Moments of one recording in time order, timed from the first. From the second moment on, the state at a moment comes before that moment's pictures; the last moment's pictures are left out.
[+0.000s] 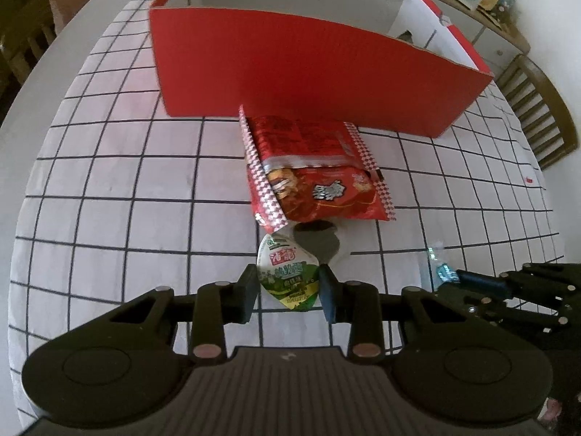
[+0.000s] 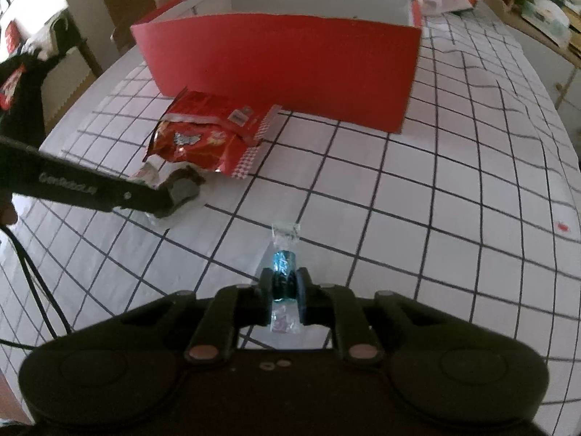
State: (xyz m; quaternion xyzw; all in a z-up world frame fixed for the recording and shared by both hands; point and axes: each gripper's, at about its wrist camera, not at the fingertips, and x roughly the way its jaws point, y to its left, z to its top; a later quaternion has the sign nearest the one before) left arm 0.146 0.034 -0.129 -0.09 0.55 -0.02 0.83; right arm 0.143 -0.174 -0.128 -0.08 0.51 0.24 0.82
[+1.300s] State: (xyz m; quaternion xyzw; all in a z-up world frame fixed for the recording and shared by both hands) left arm 0.148 0.054 0.017 -0.07 0.41 -0.02 0.91; right arm 0.187 -0.203 0.009 -0.01 0.38 0.23 0.89
